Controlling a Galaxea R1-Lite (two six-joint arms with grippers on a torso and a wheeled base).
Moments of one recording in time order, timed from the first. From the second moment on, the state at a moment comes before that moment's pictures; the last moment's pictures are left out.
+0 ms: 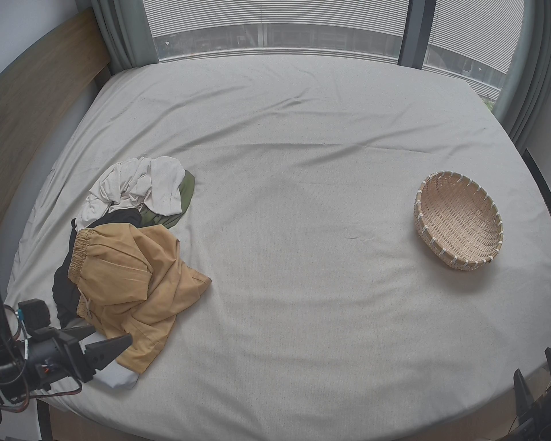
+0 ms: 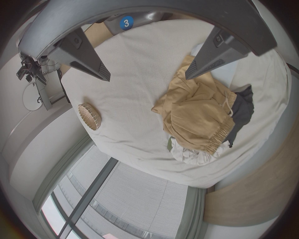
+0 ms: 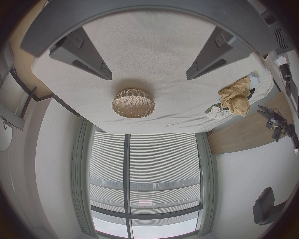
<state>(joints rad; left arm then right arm) -0.17 1.10 -0.28 -0.34 -0.24 -0.25 0.00 0.02 -0.02 0.00 0.01 0.00</state>
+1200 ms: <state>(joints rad) -0.05 1.78 -0.26 -0.73 -0.29 -0.32 0.00 0.02 -0.02 0.00 0.01 0.00</state>
